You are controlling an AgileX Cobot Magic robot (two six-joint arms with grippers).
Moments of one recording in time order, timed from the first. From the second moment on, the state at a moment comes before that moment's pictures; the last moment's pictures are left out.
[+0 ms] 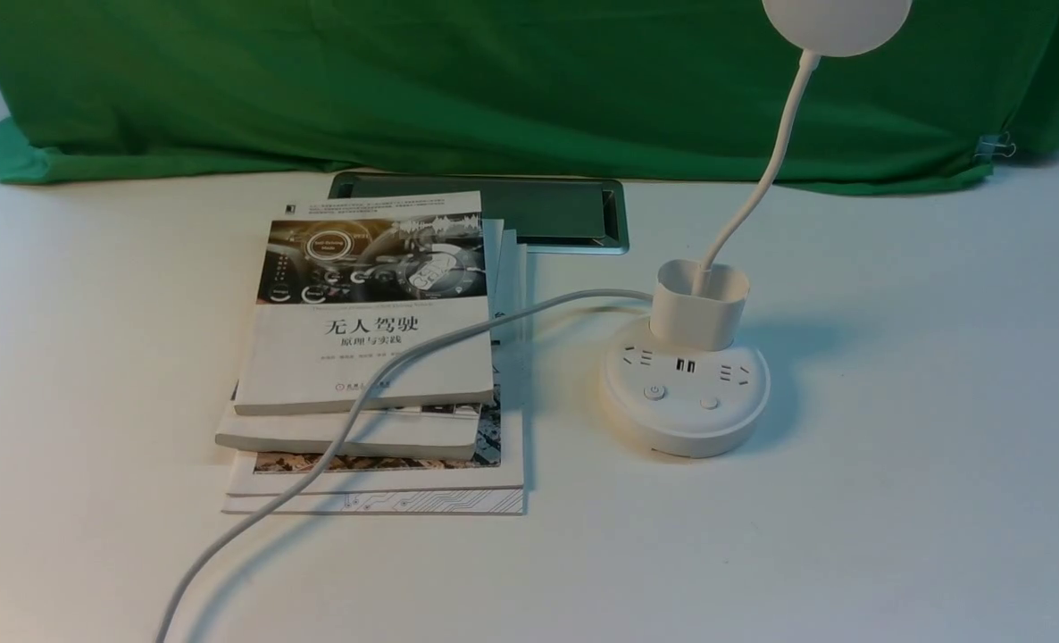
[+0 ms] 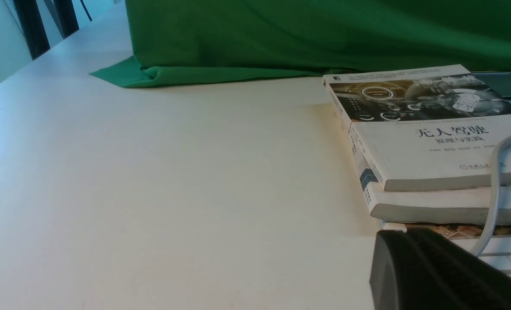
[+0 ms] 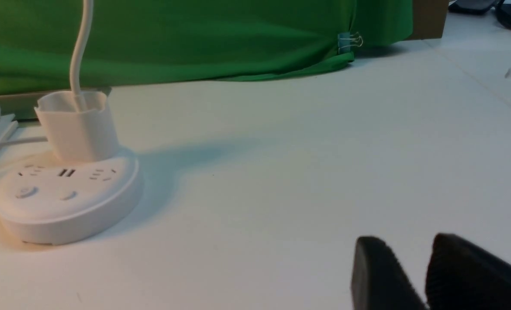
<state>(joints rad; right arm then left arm) -0.01 0.00 0.01 -0.08 0.23 0.17 0.01 0.00 0.01 -0.05 0.21 0.08</state>
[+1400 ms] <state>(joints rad) -0.01 0.00 0.01 0.26 0.18 0.61 0.01 0.00 0.01 -0.05 0.21 0.08</state>
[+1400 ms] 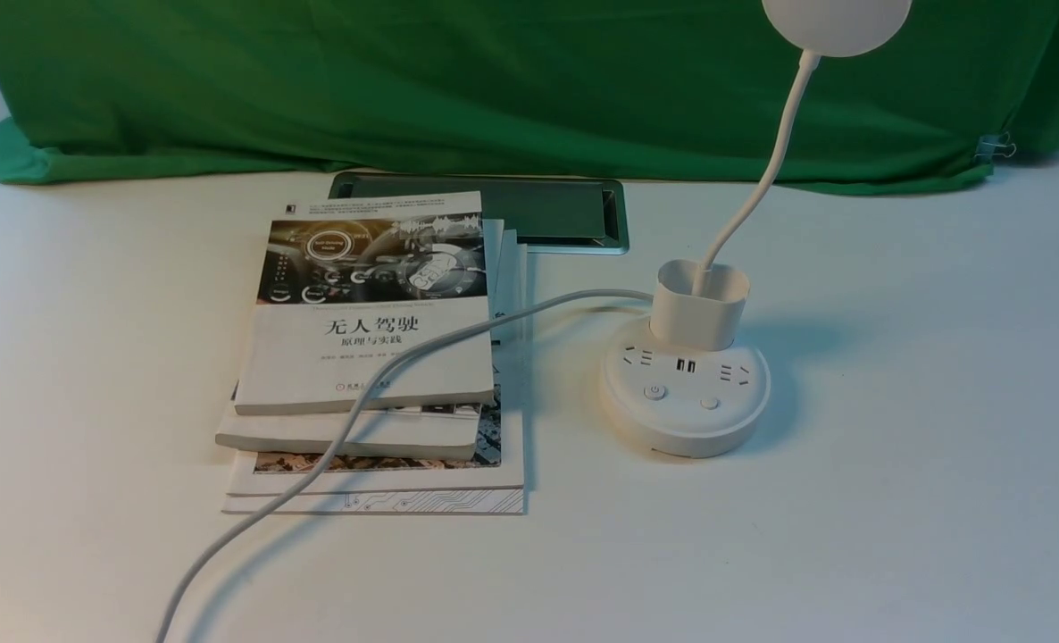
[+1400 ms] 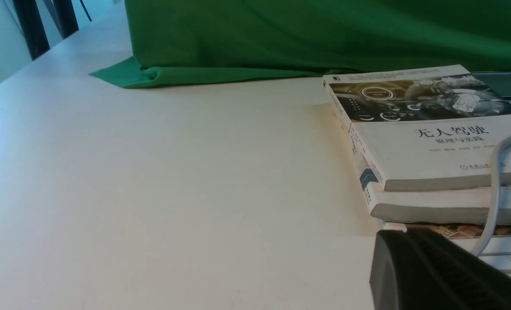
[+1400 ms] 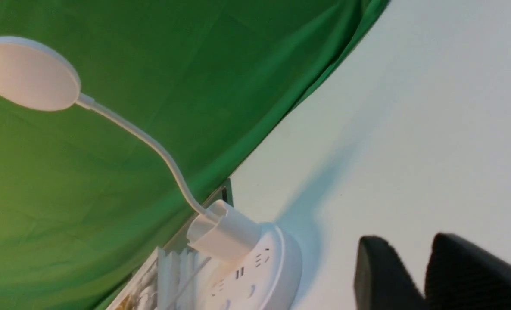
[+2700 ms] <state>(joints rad) -0.01 0.00 0.01 0.27 0.09 0.49 0.01 0.00 0.01 -0.05 0.21 0.08</state>
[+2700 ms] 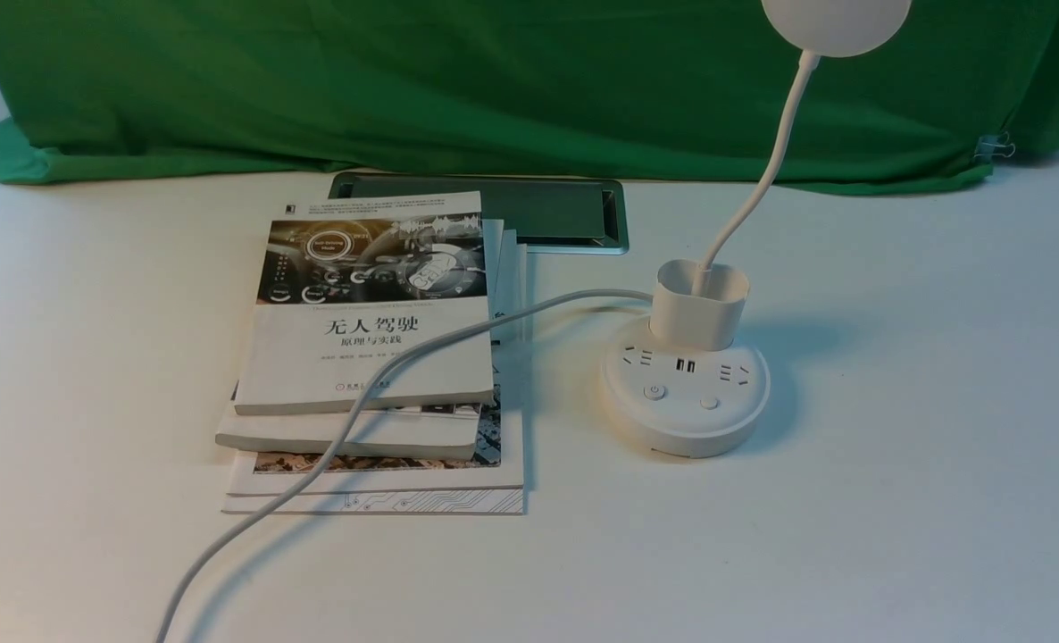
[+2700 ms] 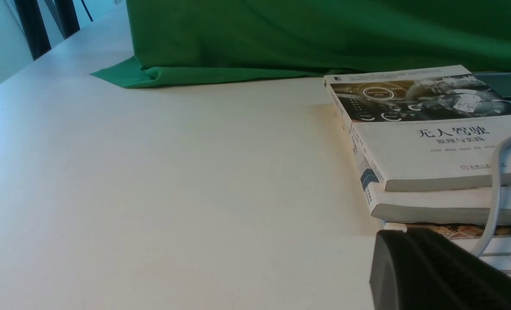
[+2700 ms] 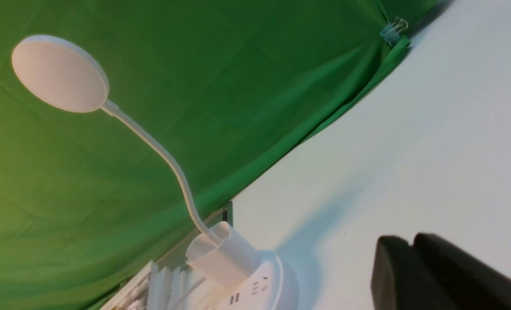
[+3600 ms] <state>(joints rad) -0.01 0.00 0.01 0.27 0.05 0.42 0.01 0.00 0.01 -0.05 0.21 0.08</state>
